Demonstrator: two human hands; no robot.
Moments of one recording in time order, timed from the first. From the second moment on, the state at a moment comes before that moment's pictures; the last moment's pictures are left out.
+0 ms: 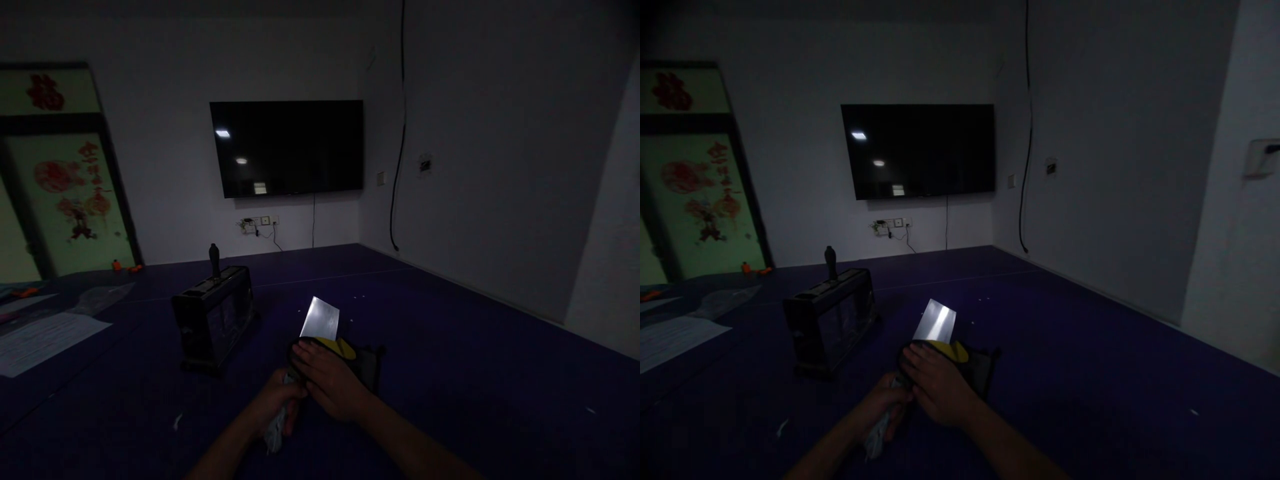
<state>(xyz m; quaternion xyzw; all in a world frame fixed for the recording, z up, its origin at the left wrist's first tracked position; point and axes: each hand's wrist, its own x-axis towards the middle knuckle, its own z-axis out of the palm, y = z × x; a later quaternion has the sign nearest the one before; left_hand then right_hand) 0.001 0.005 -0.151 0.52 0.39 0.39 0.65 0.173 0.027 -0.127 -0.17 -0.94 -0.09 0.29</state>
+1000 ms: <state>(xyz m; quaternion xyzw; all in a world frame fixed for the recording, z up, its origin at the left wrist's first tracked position) 0.000 0.004 -0.150 0.54 0.38 0.34 0.67 0.174 0.046 -0.140 -0.30 -0.85 -0.14 0.41</state>
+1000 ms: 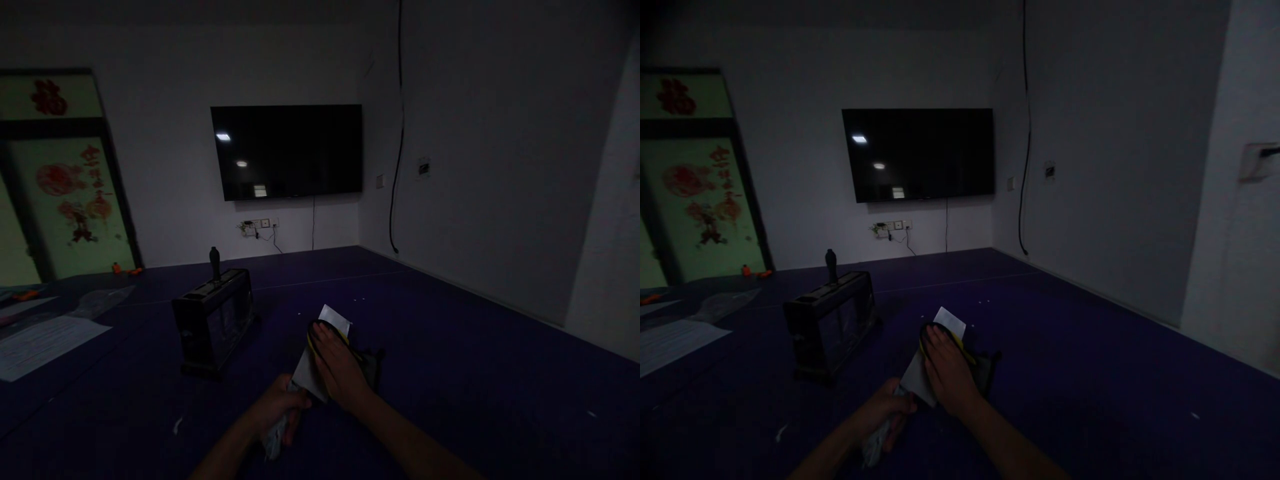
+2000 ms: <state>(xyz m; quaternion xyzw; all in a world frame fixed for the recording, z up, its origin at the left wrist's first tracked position) -0.005 0.011 -0.150 0.56 0.39 0.30 0.67 0.174 0.044 -0.139 -0.31 -0.85 -0.13 0.41</state>
